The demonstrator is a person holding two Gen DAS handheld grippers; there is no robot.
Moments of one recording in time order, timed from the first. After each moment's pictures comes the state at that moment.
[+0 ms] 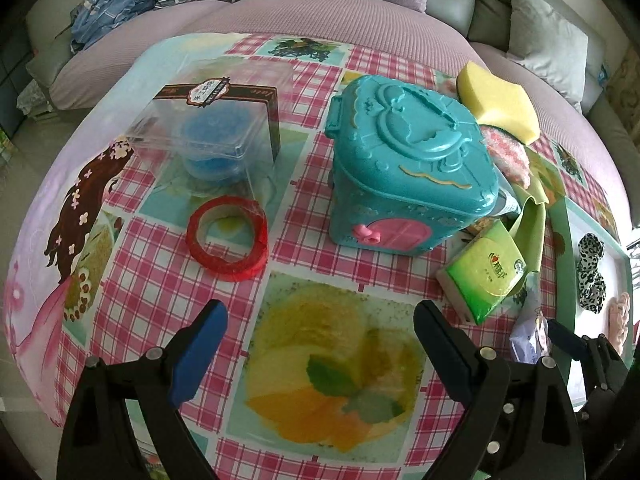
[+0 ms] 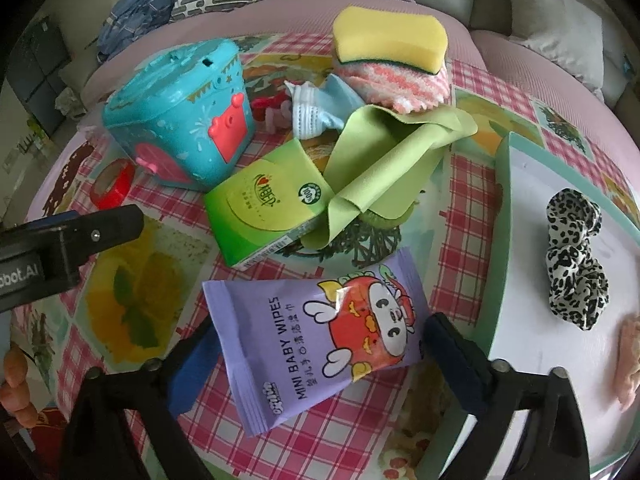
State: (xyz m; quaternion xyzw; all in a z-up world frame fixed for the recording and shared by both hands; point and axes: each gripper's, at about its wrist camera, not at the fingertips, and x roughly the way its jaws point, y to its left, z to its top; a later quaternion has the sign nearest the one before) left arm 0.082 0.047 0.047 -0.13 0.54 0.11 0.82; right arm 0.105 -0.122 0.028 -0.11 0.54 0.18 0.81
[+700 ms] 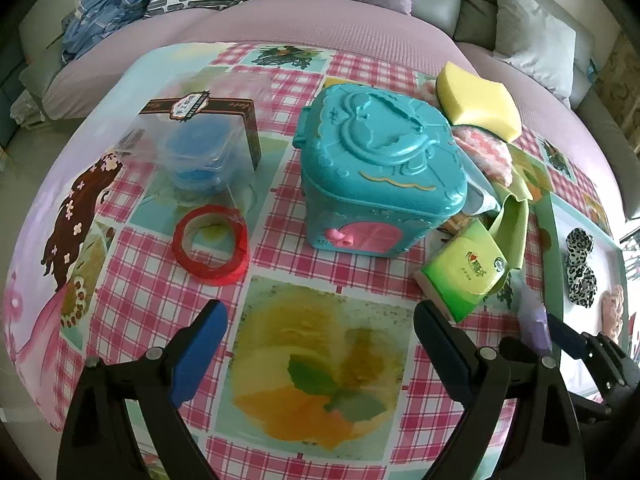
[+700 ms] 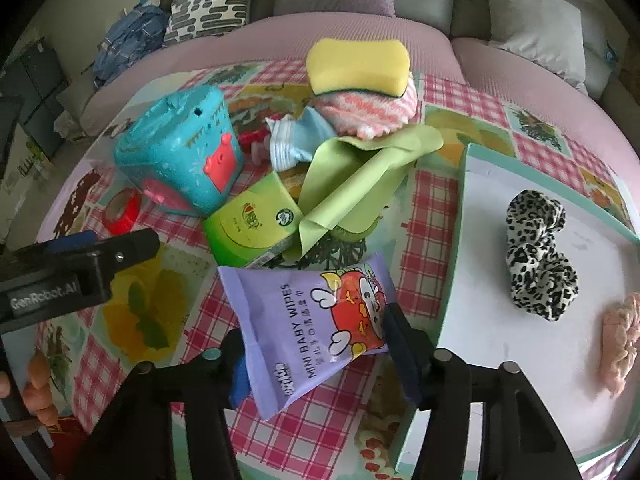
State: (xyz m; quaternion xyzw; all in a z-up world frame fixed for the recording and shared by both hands) left arm 0.081 0.037 0.057 -0.12 0.53 0.09 0.83; right arm 0.094 -0.155 0.070 -0.08 0.52 0.18 0.83
